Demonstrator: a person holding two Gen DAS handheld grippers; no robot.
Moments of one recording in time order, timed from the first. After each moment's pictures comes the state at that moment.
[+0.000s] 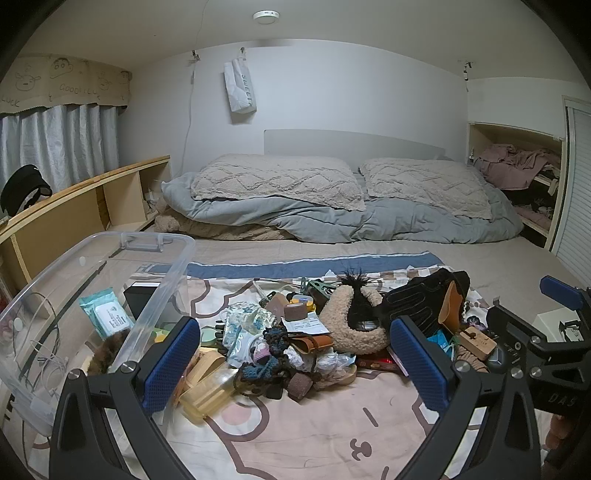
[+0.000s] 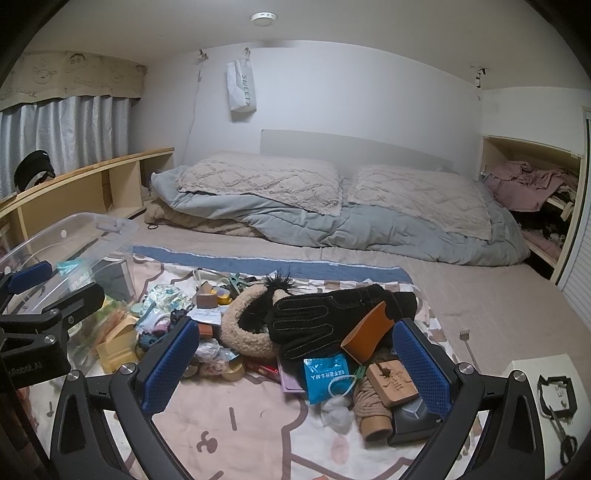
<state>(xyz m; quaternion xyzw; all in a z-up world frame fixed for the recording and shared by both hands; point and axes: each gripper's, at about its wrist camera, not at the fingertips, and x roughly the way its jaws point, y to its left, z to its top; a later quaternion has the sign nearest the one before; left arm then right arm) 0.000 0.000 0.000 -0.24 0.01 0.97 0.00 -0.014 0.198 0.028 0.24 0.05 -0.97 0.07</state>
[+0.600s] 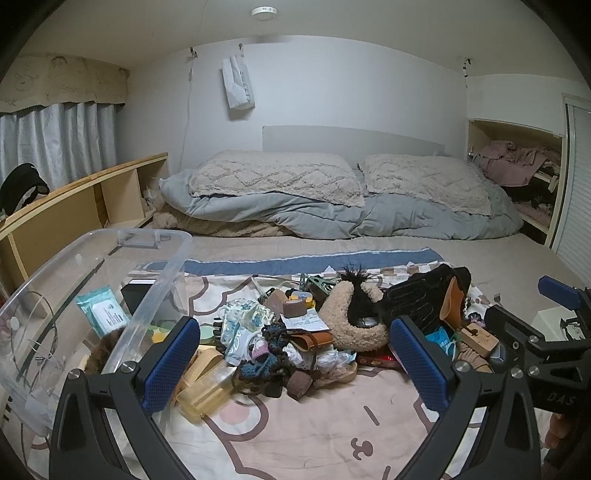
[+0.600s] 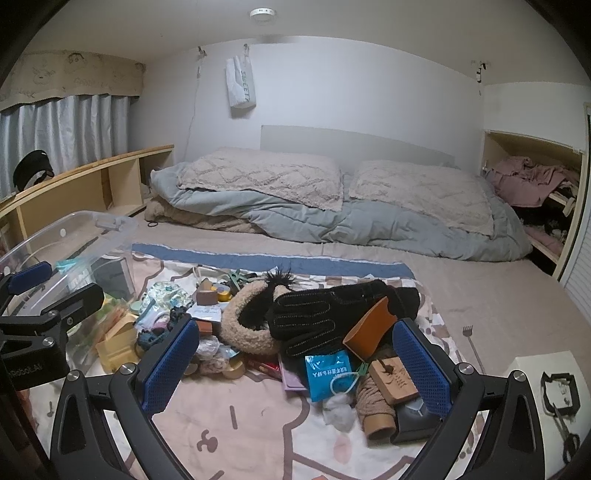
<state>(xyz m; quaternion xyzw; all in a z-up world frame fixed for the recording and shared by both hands) -0.002 0.008 0.007 -0.25 0.01 0.97 0.00 -0.020 0.199 0.023 0.25 0.04 -0.96 0.07</state>
